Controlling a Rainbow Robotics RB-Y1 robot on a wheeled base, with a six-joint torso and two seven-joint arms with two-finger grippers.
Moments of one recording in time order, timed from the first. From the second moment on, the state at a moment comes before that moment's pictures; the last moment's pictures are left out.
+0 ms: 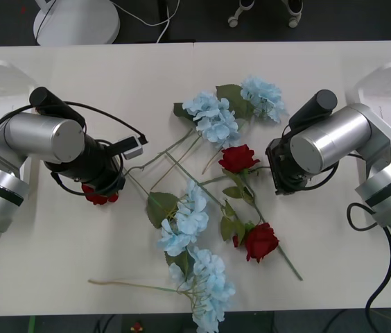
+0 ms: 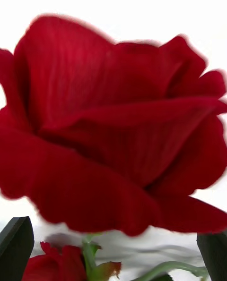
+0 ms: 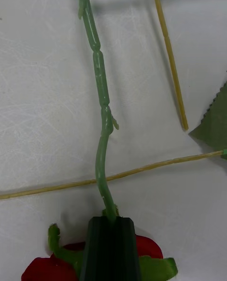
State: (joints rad) right arm -0.56 -0.51 0.45 -1.49 -0.56 1.31 -0.34; left arm -0.51 0.48 -0.25 -1.41 0.73 1.35 -2.33
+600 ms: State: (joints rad) right arm -0.56 -0.47 0.45 -1.43 -0.53 1.29 -0.34; left arm -0.52 0.50 -0.14 -1.41 0.87 1.47 -1.69
